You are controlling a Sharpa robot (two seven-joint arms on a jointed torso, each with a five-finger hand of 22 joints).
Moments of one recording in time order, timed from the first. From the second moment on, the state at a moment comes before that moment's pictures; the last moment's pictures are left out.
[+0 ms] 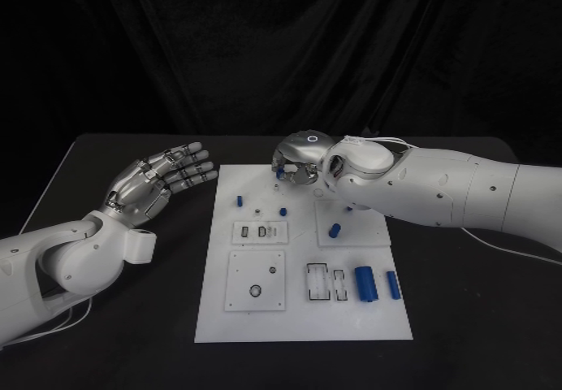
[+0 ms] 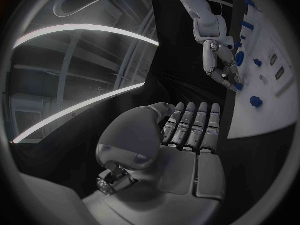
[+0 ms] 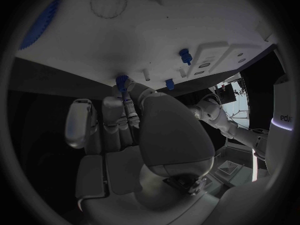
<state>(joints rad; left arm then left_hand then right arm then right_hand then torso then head) 1.33 -1.02 -0.21 1.57 0.08 0.10 0.68 1.26 0.18 0.36 0.07 0.58 0.60 0.16 0.12 0.07 0.60 0.21 0.07 0.25 0.48 0.25 0.30 0.09 0.12 0.40 0.29 0.28 0.12 1.47 -0.50 -0.24 1.21 -1.61 -0.35 -0.02 1.46 -0.05 0.42 0.00 0.07 0.96 0.14 0.09 0.24 1.06 0.10 0.21 0.07 1.34 0.02 1.22 0.74 0.09 1.36 0.12 1.39 1.21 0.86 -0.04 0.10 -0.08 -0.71</state>
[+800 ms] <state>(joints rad) 1.33 -1.03 -0.21 1.57 0.08 0.10 0.68 1.26 0.18 0.36 0.07 0.58 0.60 0.16 0.12 0.07 0.60 0.21 0.07 0.25 0.48 0.25 0.30 0.09 0.12 0.40 0.29 0.28 0.12 1.52 -0.57 -0.24 1.24 -1.59 -0.34 -0.04 1.45 -0.05 0.24 0.06 0.12 0.55 0.10 0.08 0.10 0.70 0.13 0.19 0.08 1.25 0.02 1.15 0.63 0.11 1.27 0.13 1.27 1.10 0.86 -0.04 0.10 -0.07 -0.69</state>
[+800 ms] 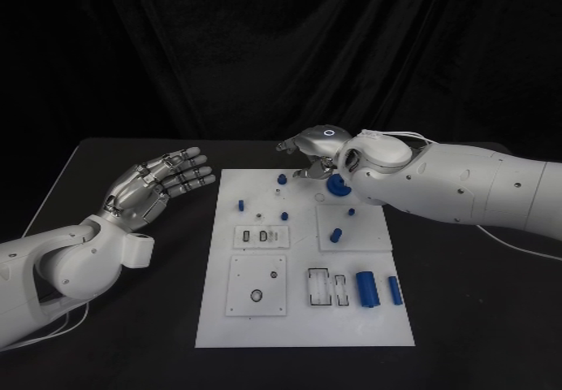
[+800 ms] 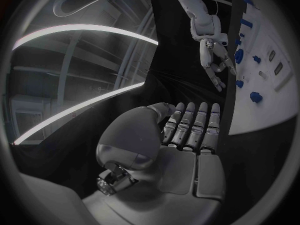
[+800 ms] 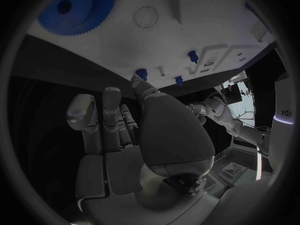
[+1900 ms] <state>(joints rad) 1.33 -1.03 -0.21 1.57 0.08 0.10 0.68 1.26 0.18 0.37 0.07 0.58 0.61 0.17 0.12 0.07 0.60 0.21 0.07 0.25 0.49 0.26 0.31 0.09 0.12 0.40 0.29 0.28 0.12 1.55 -0.90 -0.25 1.47 -1.30 -0.21 -0.13 1.28 -0.04 0.16 0.19 0.19 0.88 0.12 0.08 0.15 1.47 0.04 1.57 1.31 1.47 -0.01 1.57 1.31 0.02 1.47 0.09 1.55 1.31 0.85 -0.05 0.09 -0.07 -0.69</state>
